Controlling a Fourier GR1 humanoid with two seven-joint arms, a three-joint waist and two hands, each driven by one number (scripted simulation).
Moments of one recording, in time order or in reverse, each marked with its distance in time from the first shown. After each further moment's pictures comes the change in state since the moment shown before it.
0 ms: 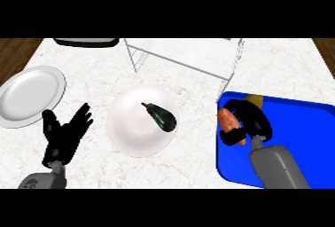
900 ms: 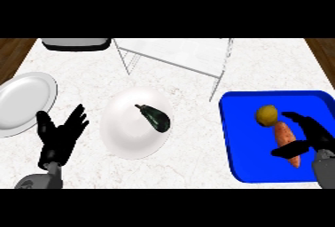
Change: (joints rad) left arm 0.009 0.019 0.011 0.013 0.025 0.028 -0.010; right arm 0.114 -0.275 -0.224 0.155 -0.122 0.085 -0.106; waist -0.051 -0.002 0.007
